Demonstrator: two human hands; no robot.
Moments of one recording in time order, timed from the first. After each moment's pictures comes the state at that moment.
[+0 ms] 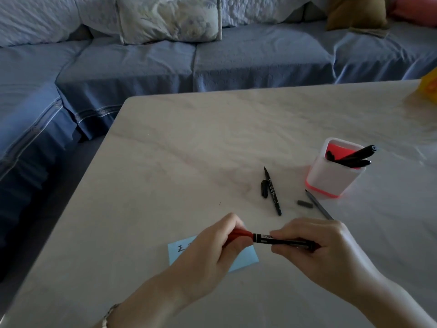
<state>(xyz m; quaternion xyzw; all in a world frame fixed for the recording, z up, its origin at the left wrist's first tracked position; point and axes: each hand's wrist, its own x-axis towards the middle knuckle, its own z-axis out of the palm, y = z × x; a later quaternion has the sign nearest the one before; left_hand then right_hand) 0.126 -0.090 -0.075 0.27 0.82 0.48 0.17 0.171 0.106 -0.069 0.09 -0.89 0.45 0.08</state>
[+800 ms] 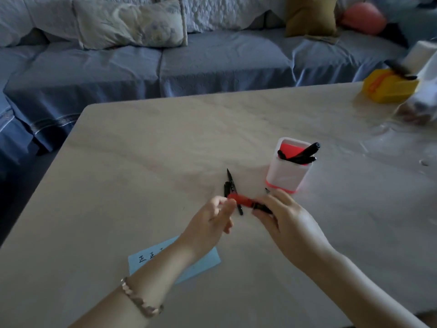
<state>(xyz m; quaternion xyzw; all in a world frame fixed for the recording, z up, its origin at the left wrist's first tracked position) 0.096 -0.014 -0.104 0.15 0.79 0.54 0.25 0.162 0.142 -0.093 -0.01 -0.95 0.26 0.16</state>
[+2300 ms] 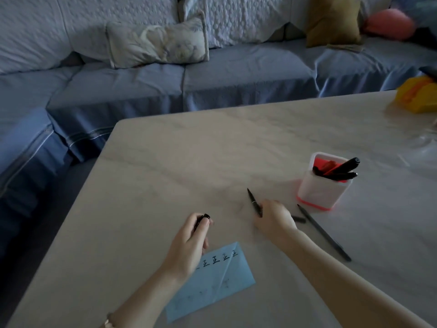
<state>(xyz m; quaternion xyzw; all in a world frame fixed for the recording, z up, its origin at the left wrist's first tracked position) 0.077 -0.088 -0.109 0.03 0.81 0.56 0.16 0.057 0.105 -0.146 -0.20 -0.94 0.27 -0.11</state>
